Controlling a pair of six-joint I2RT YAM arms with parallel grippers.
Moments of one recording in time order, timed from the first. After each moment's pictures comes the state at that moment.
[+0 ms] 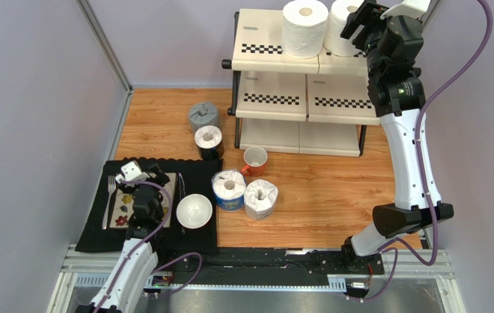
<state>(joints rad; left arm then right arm) -0.10 0.46 0.04 0.32 -0.56 -0.28 0.18 1.57 2.10 -0.40 0.30 0.25</state>
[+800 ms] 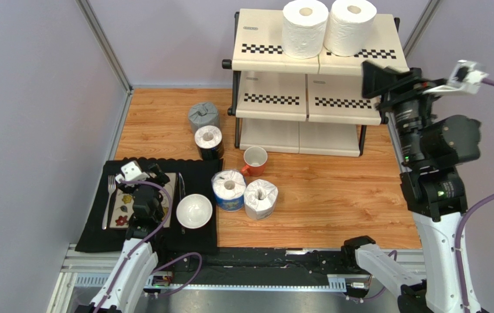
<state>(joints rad) -0.10 0.46 0.04 0.32 -0.56 -0.28 0.20 0.95 1.57 -0.23 0.11 0.48</state>
